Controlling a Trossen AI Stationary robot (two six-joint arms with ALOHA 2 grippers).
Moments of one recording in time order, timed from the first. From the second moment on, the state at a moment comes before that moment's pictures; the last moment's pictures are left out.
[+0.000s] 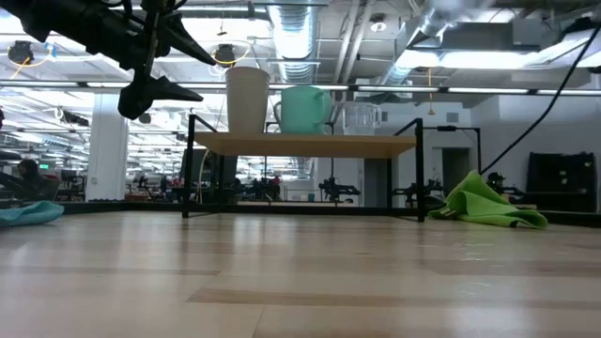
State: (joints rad) left arm 0.00 0.78 0.45 0.00 -0.27 -0.94; right arm 0.71 1.28 1.33 -0.90 0.56 0.95
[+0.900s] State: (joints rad) left arm 0.03 0.78 0.45 0.00 -0.27 -0.97; right arm 0.67 1.02 1.33 -0.29 0.81 0.09
